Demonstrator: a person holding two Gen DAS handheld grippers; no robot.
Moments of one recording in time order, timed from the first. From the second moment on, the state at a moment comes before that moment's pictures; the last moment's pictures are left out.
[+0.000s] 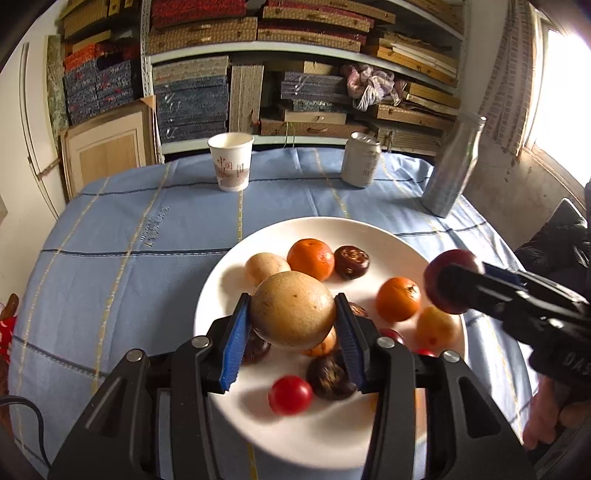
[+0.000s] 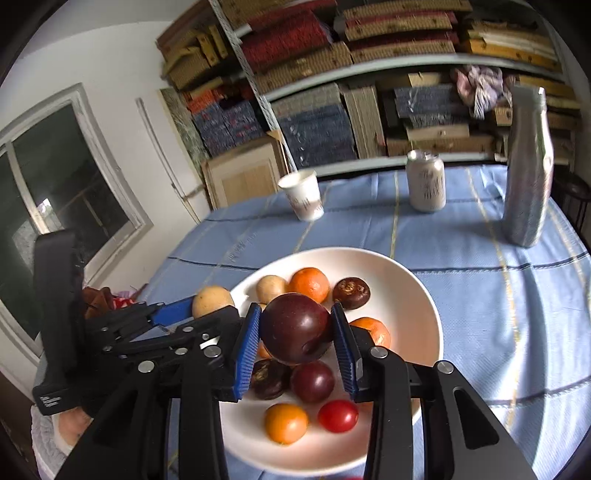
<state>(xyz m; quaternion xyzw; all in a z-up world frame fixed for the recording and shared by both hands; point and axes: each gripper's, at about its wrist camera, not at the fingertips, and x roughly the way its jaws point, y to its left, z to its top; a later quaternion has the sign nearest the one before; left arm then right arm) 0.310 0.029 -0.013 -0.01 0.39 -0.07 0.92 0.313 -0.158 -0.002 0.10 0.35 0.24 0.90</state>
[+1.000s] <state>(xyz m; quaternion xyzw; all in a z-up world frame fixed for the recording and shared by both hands) 0.286 0.032 0.010 0.00 0.34 -0.07 0.94 0.271 -0.164 0.065 0.10 0.25 0.28 0.92</state>
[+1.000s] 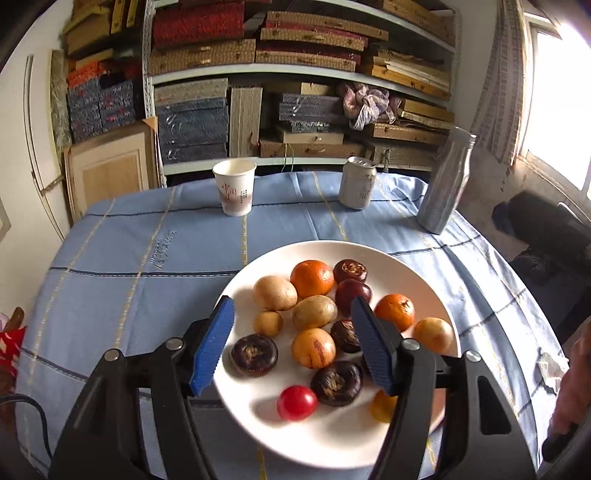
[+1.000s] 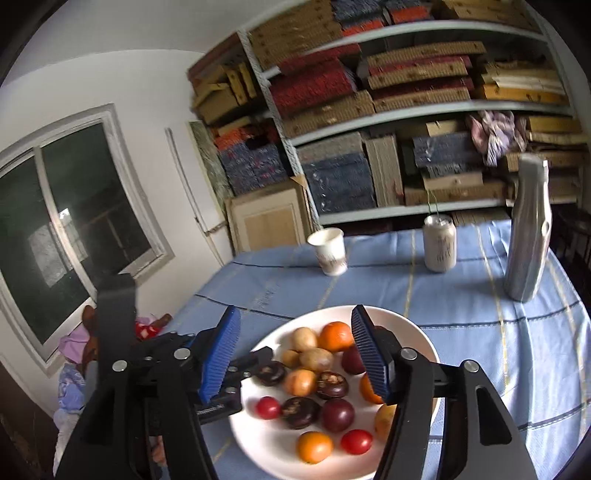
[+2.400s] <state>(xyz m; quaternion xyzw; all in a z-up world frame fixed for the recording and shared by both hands) 0.076 -0.047 -0.048 0.08 0.36 -0.19 0.91 0.139 -0.272 -0.034 0.15 0.30 0.18 0.93</state>
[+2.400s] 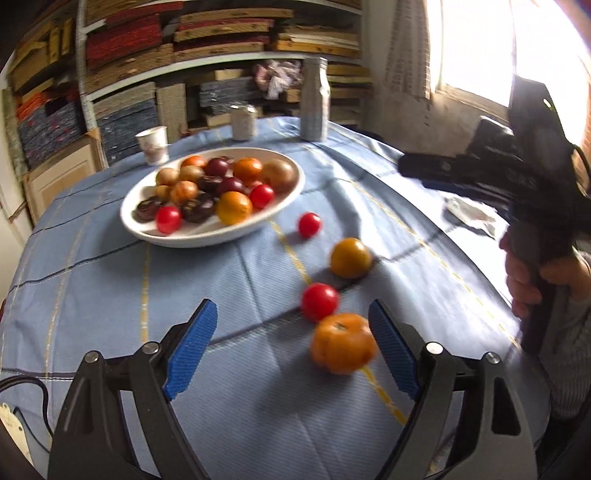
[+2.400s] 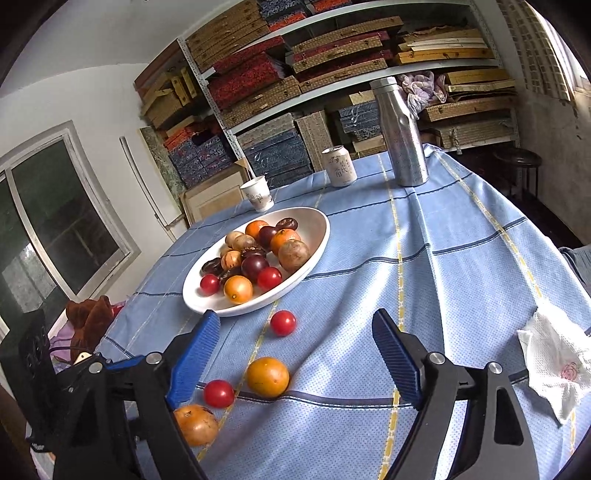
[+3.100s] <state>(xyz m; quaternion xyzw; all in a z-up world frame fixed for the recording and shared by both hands) 0.083 -0.072 -0.066 0.09 0.42 -0.26 0.87 0.142 -0.271 -0.039 0.15 0.31 0.19 0.92</state>
